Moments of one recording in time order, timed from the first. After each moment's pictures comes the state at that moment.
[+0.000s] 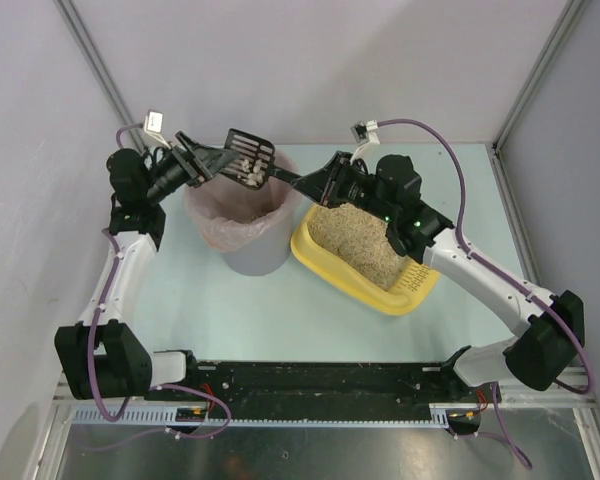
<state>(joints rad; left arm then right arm) 0.06 1.27 1.08 0.25 0.81 -0.86 0.69 1.38 1.27 0.14 -0.29 0.77</state>
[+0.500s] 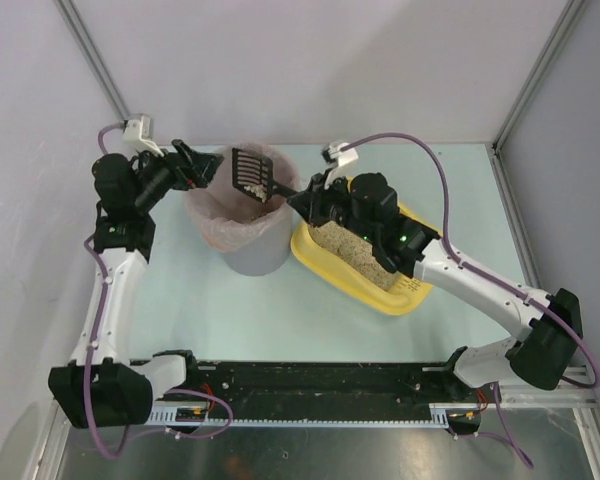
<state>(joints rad) 0.07 1.15 1.12 0.01 0.59 -0.43 0.83 1.38 1.26 0.04 -0.01 0.40</state>
